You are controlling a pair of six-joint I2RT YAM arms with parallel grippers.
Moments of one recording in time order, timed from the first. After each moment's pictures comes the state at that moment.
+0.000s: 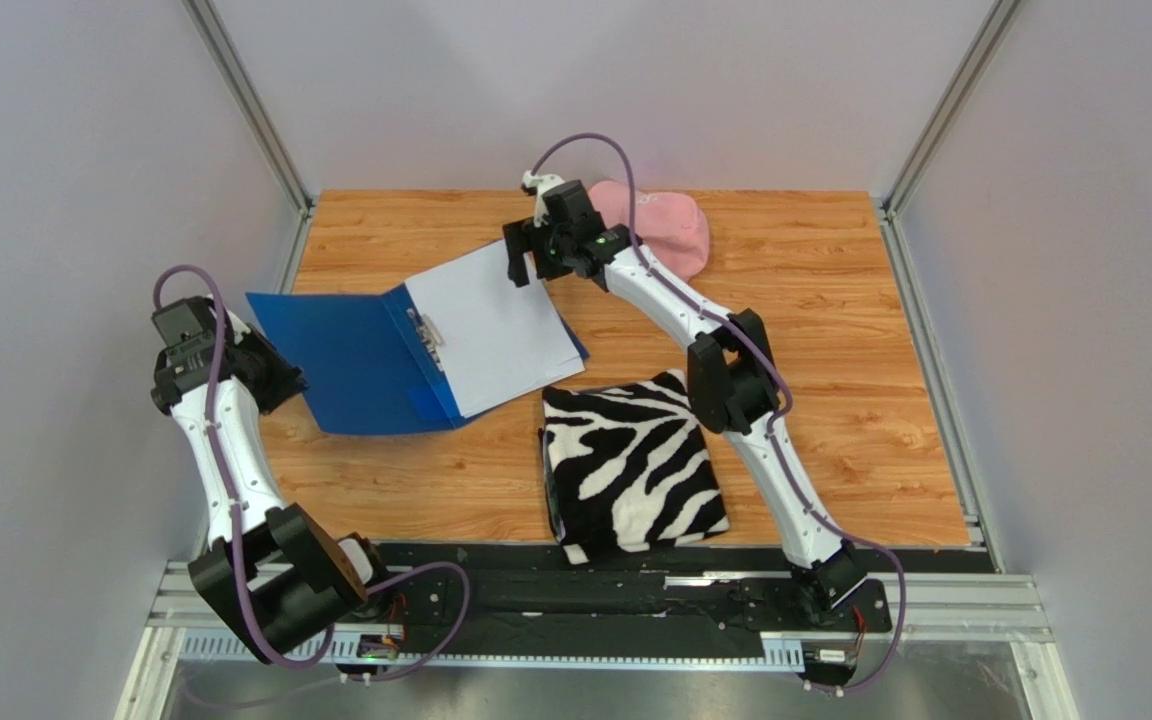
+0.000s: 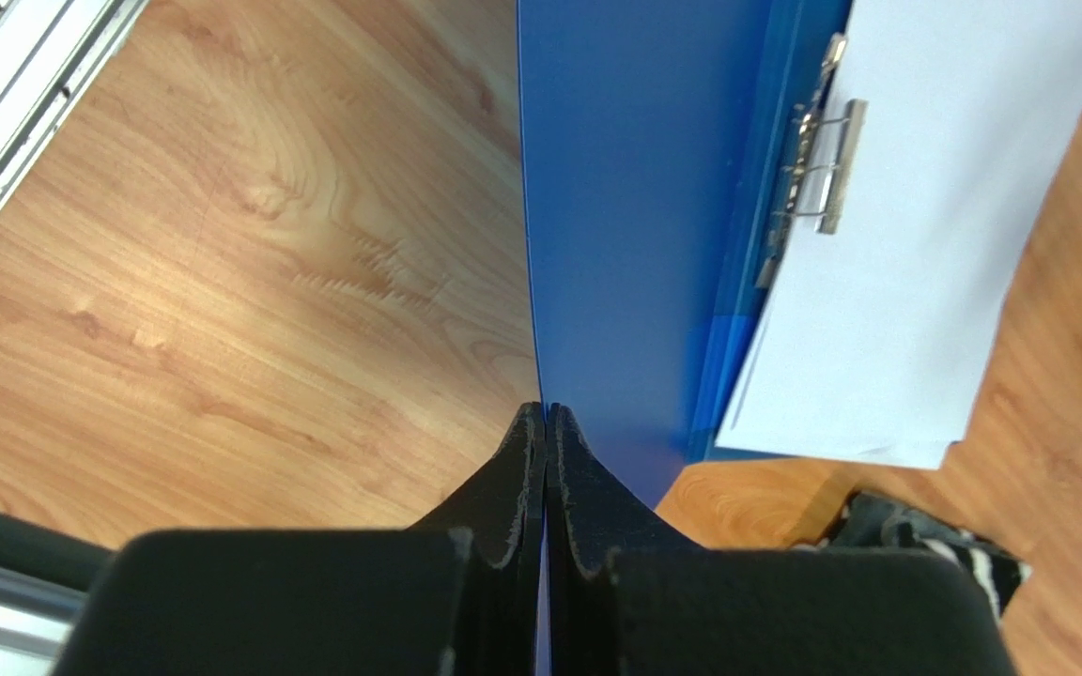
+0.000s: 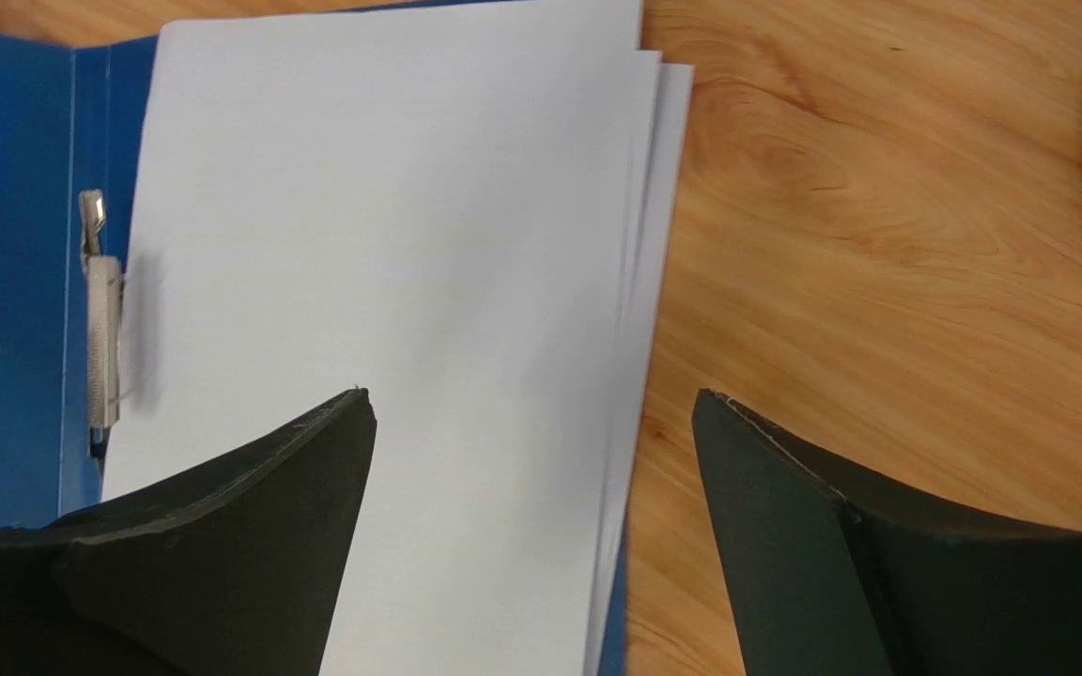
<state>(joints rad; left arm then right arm) 0.60 1.16 1.02 -0.80 0.29 -0.29 0.63 2.54 2.38 -0.46 -0.09 0.20</state>
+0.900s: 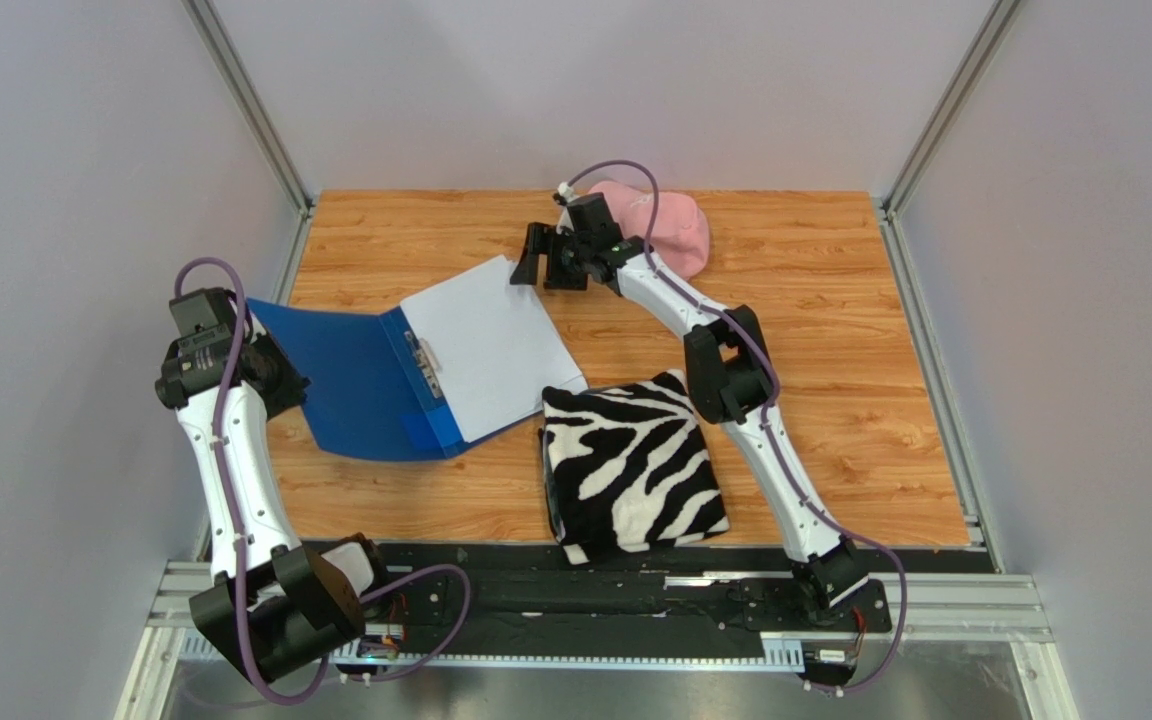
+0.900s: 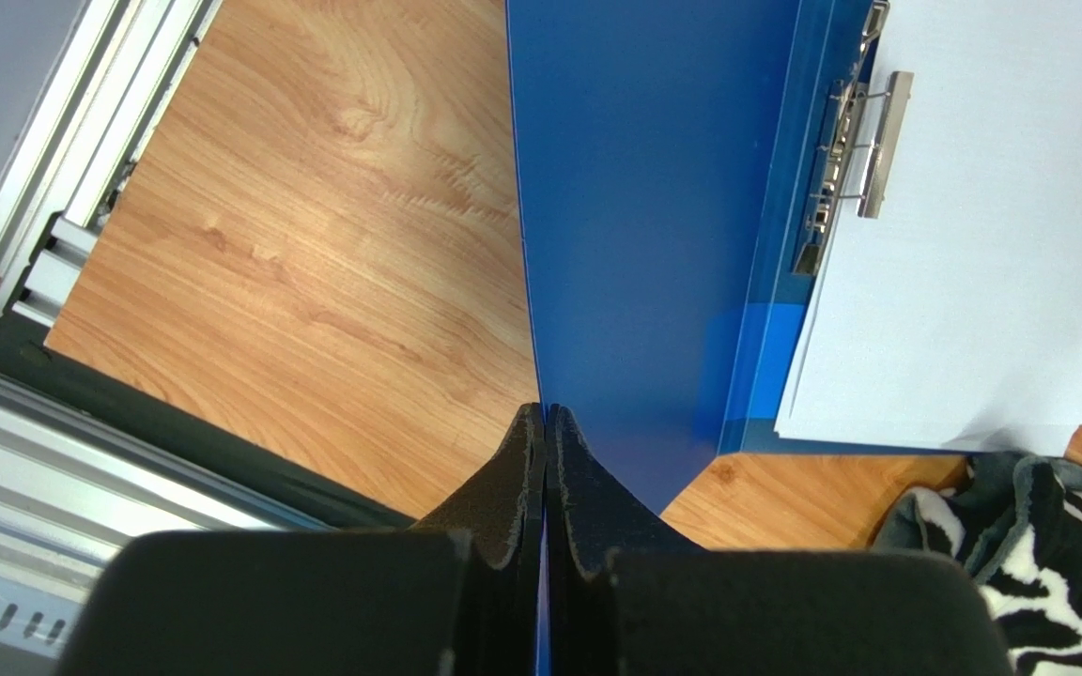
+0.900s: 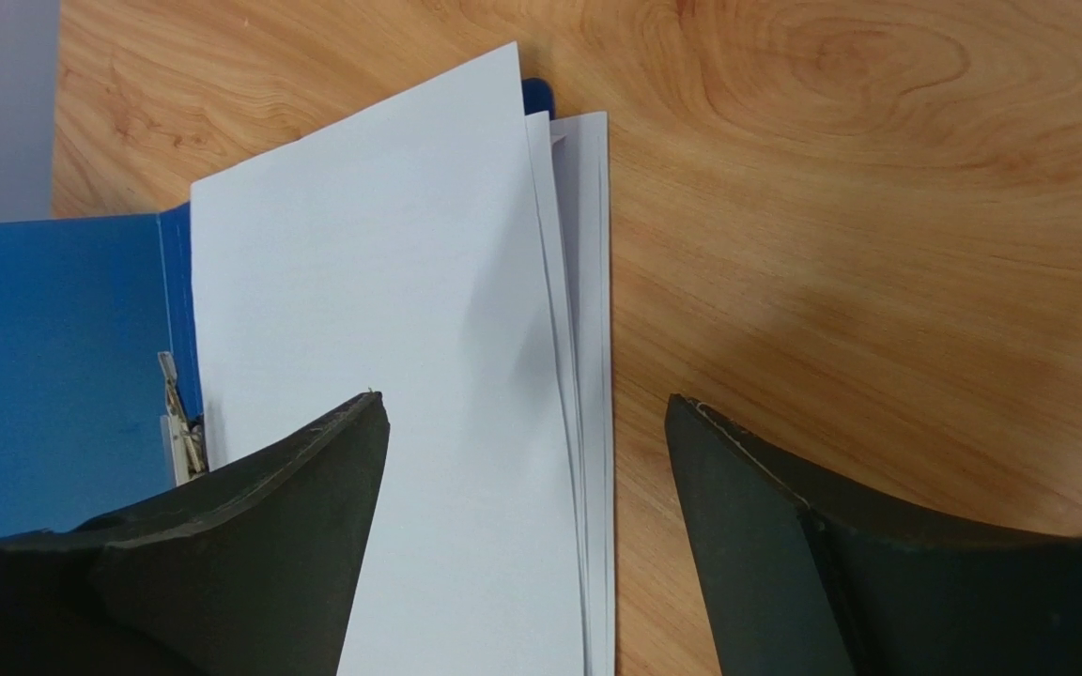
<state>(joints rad) 0.48 1.09 1.11 -1.01 0.10 -0.20 0.54 2.68 2.40 -0.35 -0.35 0.54</state>
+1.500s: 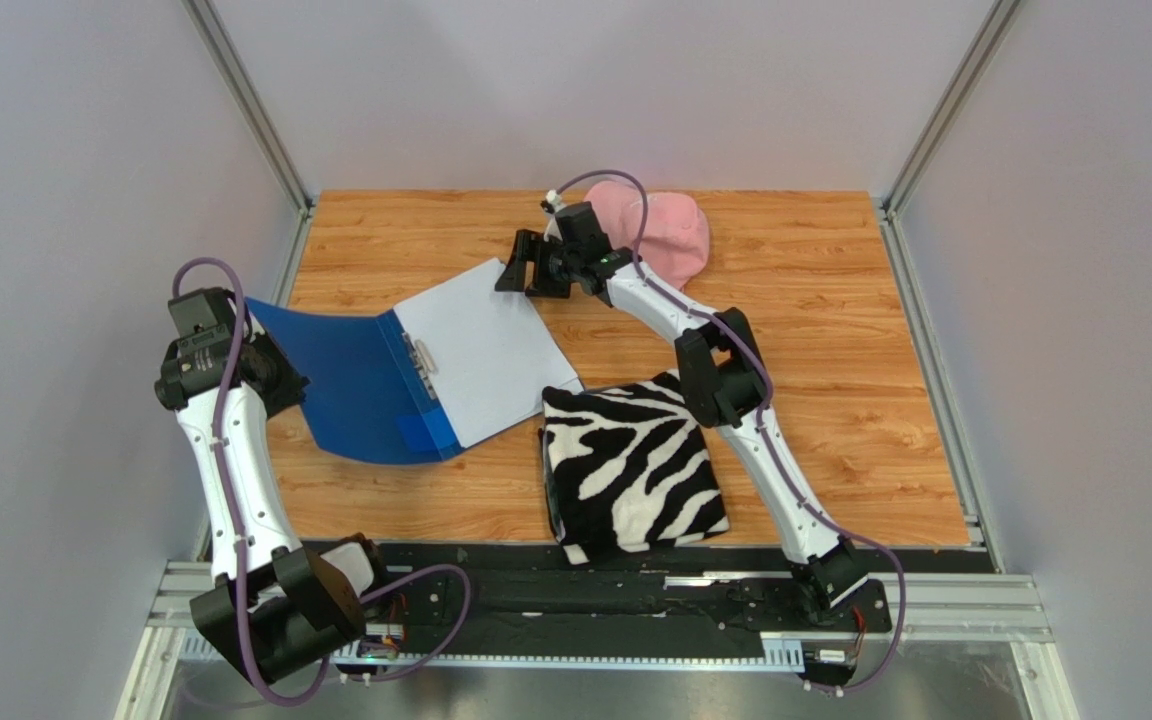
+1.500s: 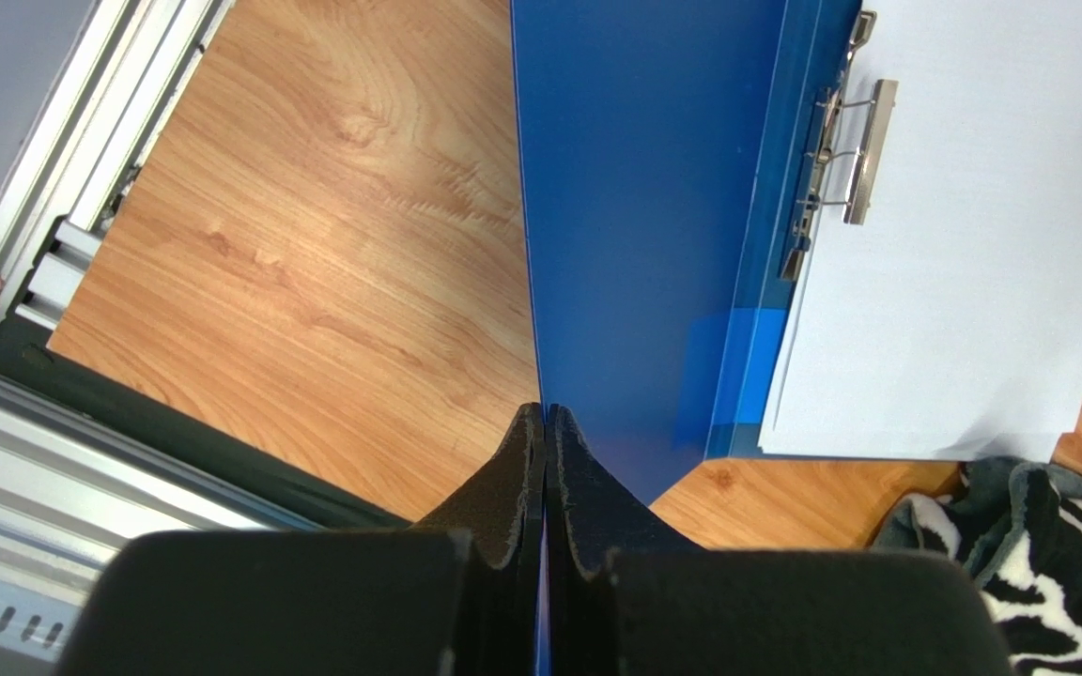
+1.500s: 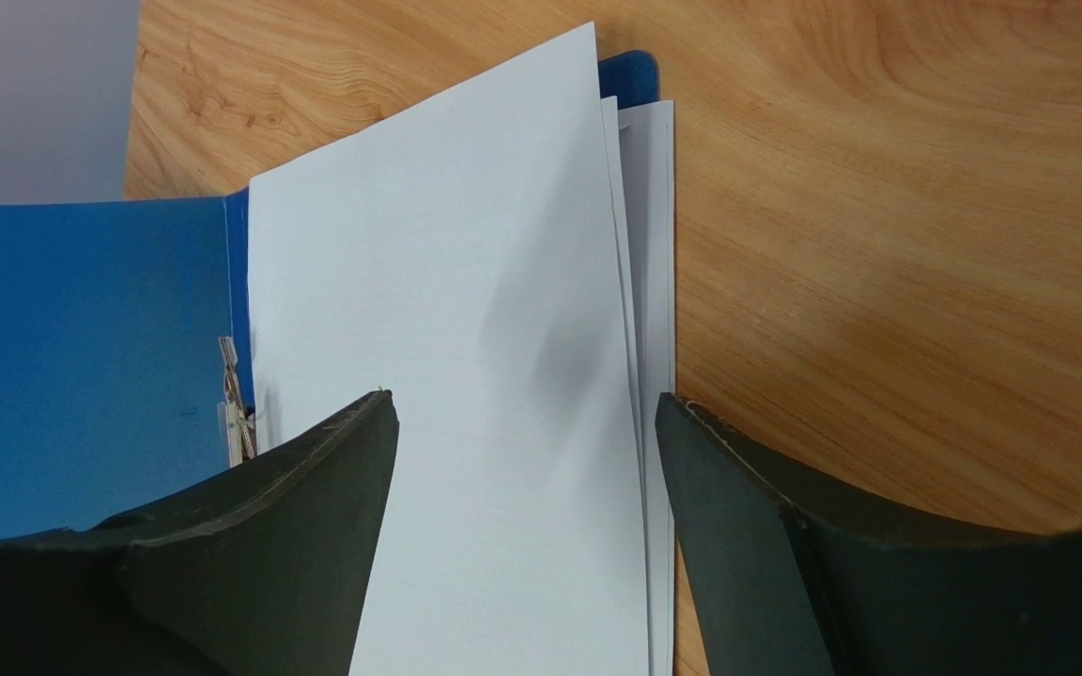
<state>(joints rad) 0.48 1.08 1.11 -1.00 0.10 -0.21 0.57 2.68 2.35 -0.24 -0.39 0.62</state>
